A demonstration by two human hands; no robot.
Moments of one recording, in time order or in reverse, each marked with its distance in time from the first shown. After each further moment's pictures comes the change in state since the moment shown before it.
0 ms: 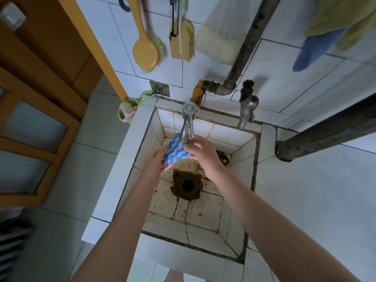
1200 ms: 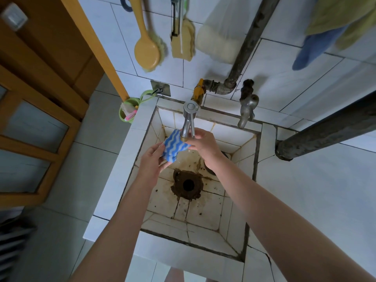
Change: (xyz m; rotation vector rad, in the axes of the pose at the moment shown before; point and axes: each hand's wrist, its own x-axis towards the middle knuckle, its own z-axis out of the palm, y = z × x) left_hand -0.006 0.007 -0.007 -0.079 -0.023 0.048; right_hand 0.014 -0.015 0.001 -0.033 0.048 0.041
